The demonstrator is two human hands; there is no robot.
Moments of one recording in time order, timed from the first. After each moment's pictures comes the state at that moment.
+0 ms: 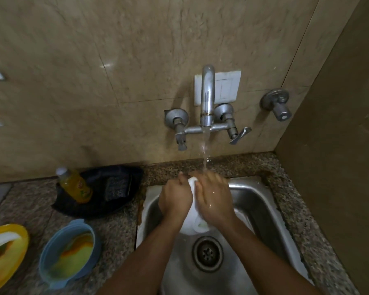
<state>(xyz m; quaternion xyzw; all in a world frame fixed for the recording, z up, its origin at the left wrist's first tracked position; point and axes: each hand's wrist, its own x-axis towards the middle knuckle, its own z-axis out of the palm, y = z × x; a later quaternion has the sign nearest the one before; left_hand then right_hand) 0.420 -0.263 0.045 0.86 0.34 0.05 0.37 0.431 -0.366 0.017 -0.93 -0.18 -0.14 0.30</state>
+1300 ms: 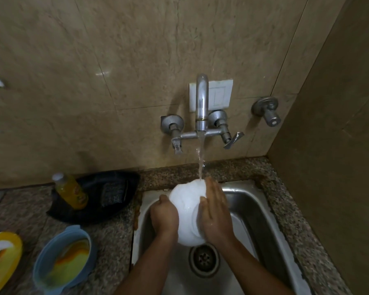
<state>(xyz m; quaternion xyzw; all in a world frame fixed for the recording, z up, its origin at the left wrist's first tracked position) 0.391 -0.250 0.019 0.60 0.48 0.08 0.64 0.396 -0.379 -0.007 -0.90 -0.14 -0.08 0.40</state>
